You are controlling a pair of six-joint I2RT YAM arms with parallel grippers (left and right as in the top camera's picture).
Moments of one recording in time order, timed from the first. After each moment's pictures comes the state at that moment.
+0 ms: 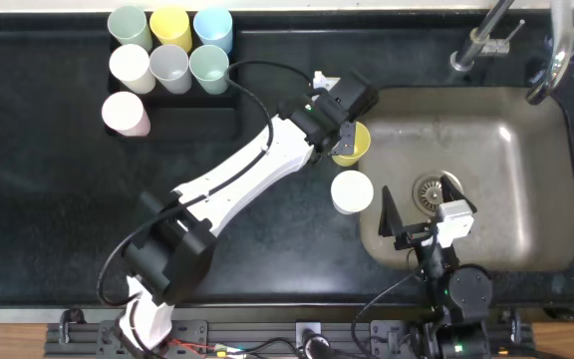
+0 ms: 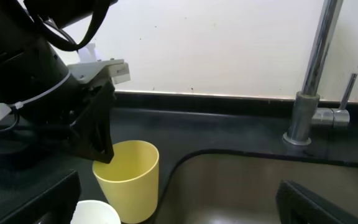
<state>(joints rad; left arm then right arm) -0.77 2.06 1.74 -0.84 -0.12 -0.68 0.14 0.01 0.02 -0.01 -0.08 0.07</state>
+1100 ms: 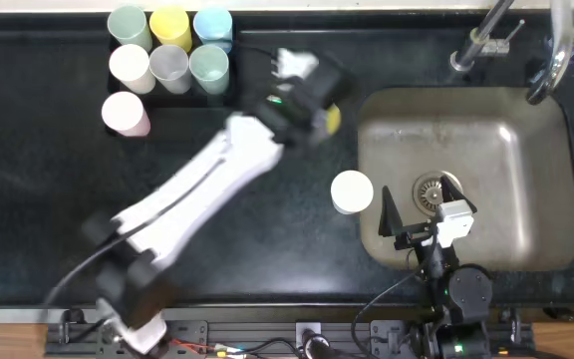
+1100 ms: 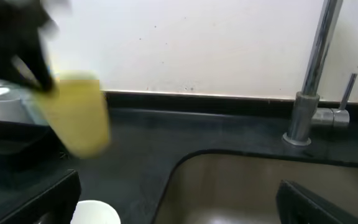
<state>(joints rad) -0.68 1.83 1.74 -0.99 -0.35 -0.67 0.14 0.01 0.02 -0.01 -0.08 0.07</state>
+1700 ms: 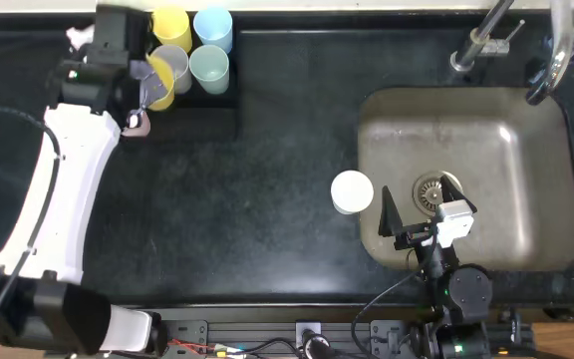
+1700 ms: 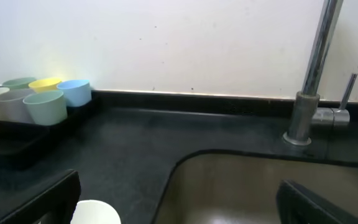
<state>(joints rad) -0.11 1.63 1.52 -0.98 -0.32 -0.66 0.14 0.01 0.02 -0.01 -0.08 0.07</state>
